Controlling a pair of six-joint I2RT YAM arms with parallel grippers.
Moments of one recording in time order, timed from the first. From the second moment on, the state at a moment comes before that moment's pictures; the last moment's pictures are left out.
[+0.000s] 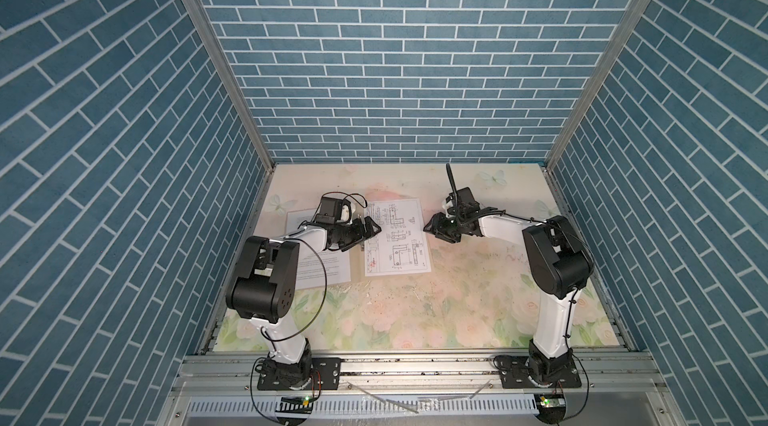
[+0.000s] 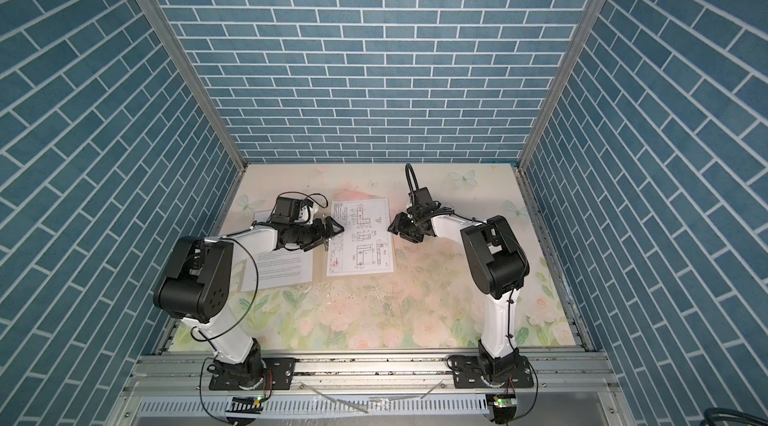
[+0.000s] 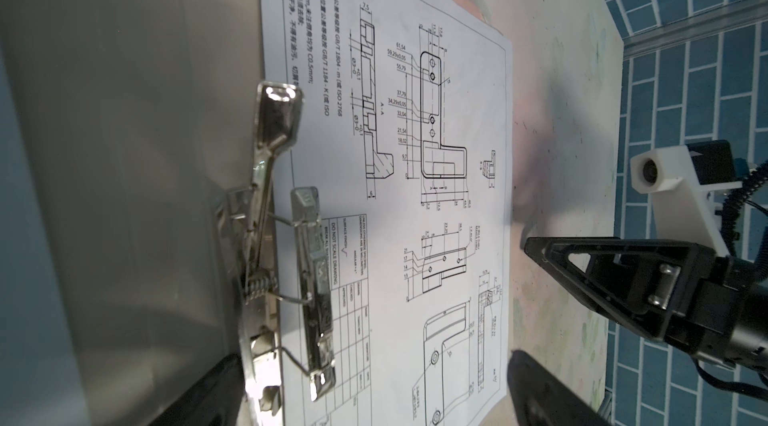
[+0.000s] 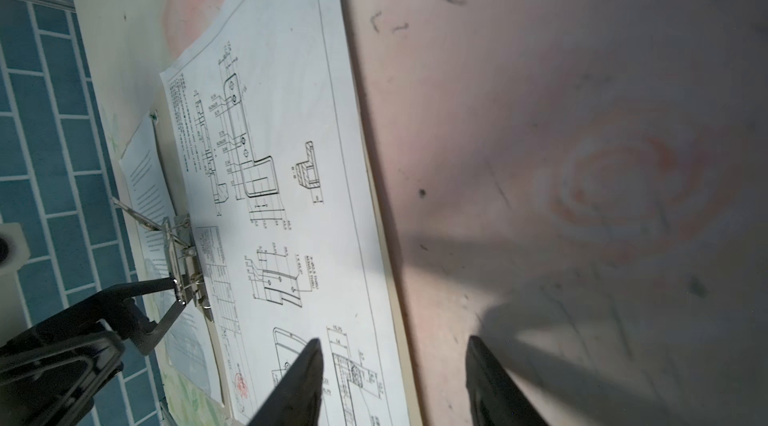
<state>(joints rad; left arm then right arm) -0.20 1.74 0.92 -0.11 0.54 -0.54 0.47 1.96 1.20 -0.22 -0.40 0.70</state>
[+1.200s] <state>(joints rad) -0.40 1.65 0.90 -0.03 0.41 -0.67 0.34 1.64 0.85 -0.16 -0.30 0.66</state>
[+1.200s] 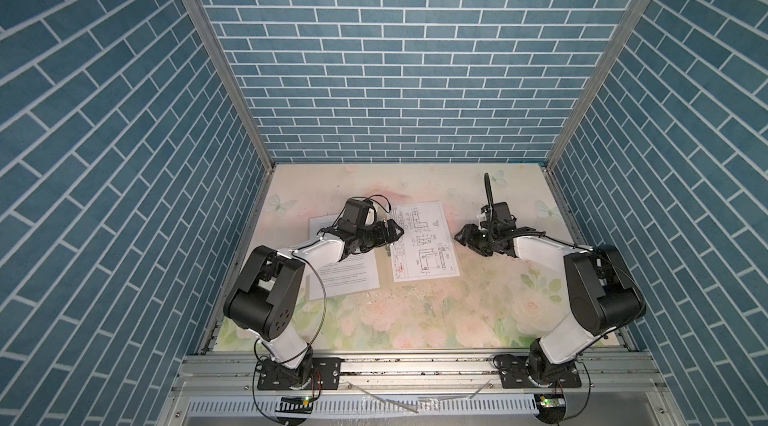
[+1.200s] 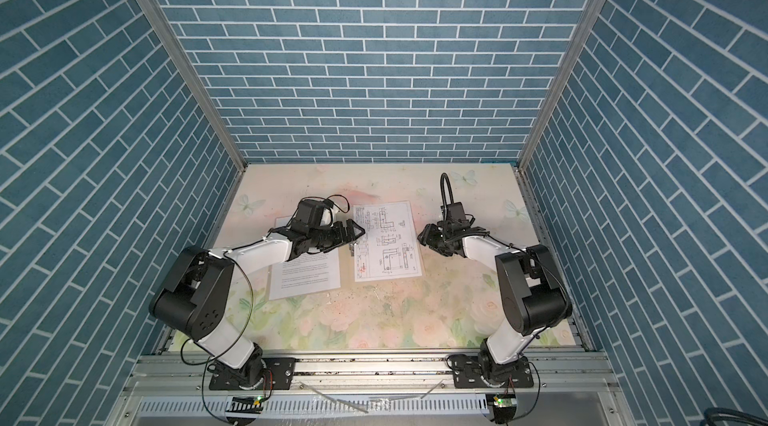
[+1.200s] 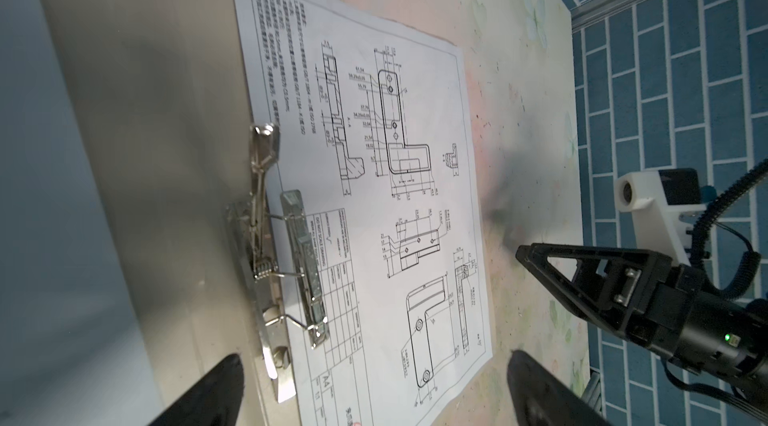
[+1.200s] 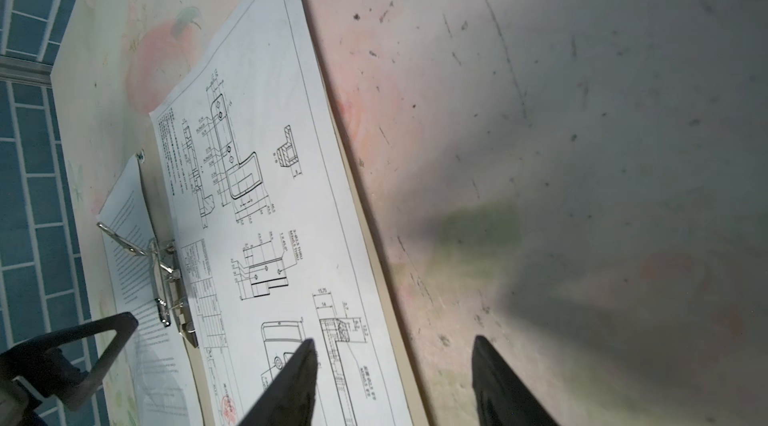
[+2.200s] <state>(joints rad) -0.33 1.86 1.09 0.11 0.57 -0.54 0.33 1.65 0.84 -0.14 -0.30 0.66</state>
